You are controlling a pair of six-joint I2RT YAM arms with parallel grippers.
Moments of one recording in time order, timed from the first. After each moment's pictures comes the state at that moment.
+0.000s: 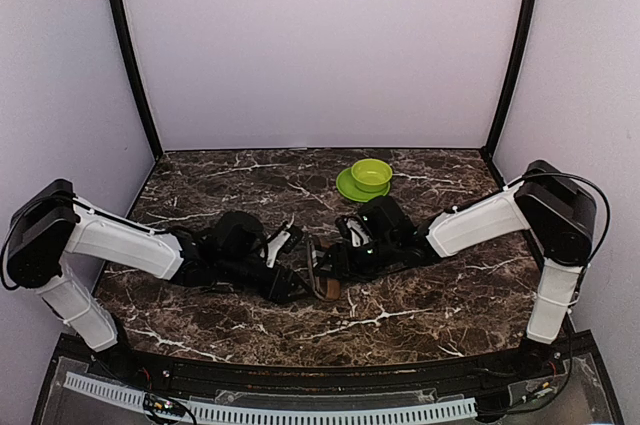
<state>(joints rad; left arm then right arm) -0.91 1.57 0.69 0.15 0.36 -0.45 0.89 1.86 0.95 0.14 -0.40 0.79</state>
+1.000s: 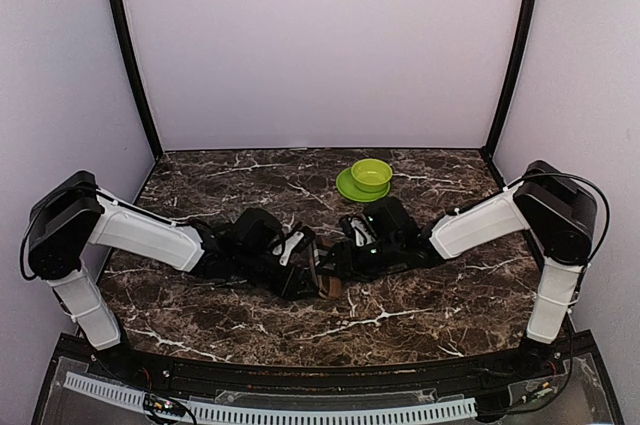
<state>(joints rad) -0.92 1.71 0.82 0.06 0.31 -0.43 0.87 1.86 0.91 0.21 -0.43 0.82</state>
